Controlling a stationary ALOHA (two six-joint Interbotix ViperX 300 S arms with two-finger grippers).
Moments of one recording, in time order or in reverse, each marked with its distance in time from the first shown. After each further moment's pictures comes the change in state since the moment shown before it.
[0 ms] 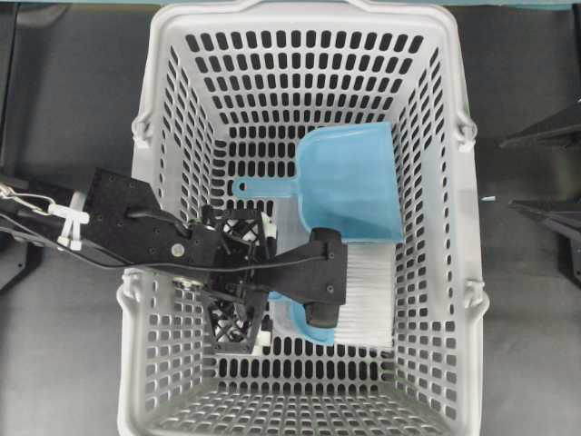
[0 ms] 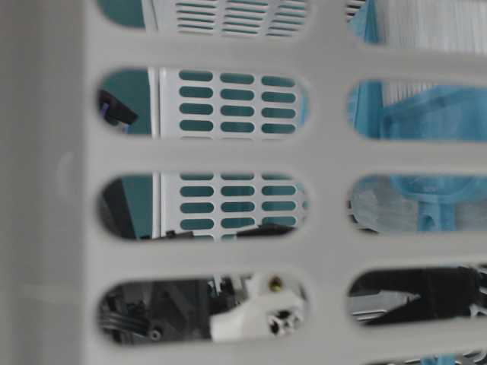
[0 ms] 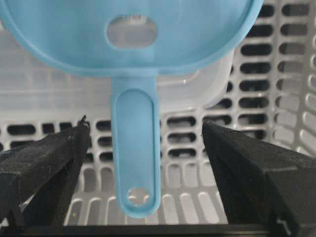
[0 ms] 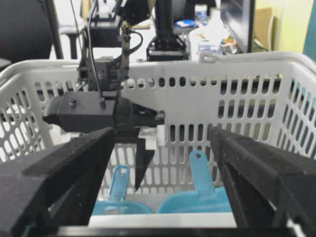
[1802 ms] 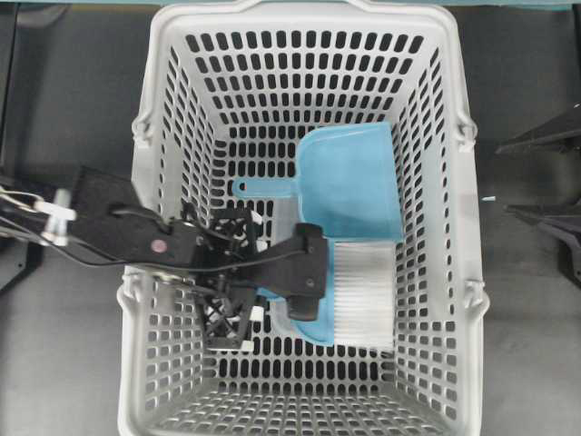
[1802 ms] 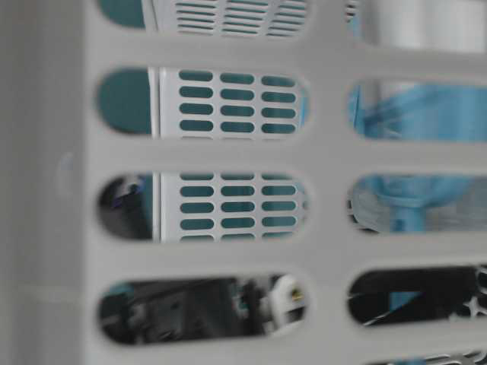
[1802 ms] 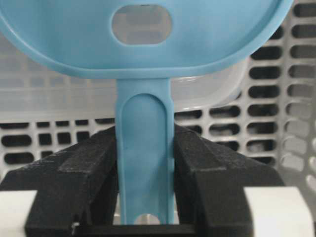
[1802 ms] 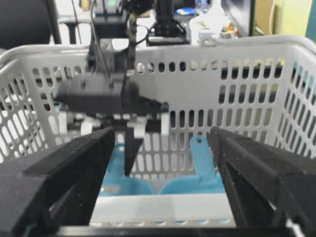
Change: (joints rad) left arm 0.009 -0.061 0.132 0.002 -0.210 0.014; right arm 0.000 0.000 0.029 0.003 0.005 0.000
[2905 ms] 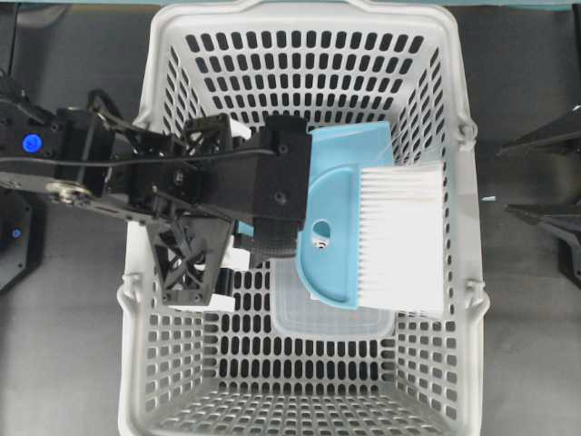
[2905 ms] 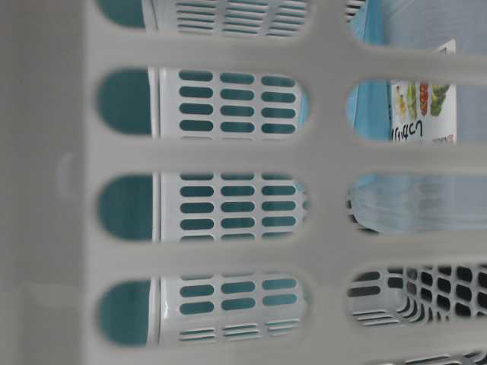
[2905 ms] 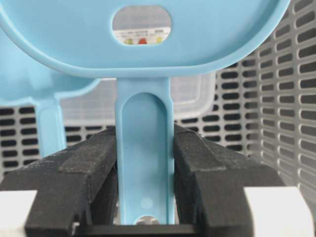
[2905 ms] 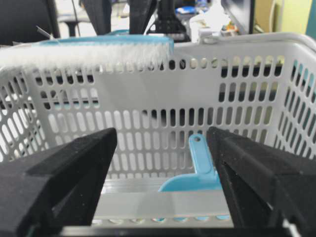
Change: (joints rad) left arm 0.058 -0.192 -0.351 0.000 0.365 0.095; right arm 0.000 -0.005 0.005 0.002 -0.002 0.002
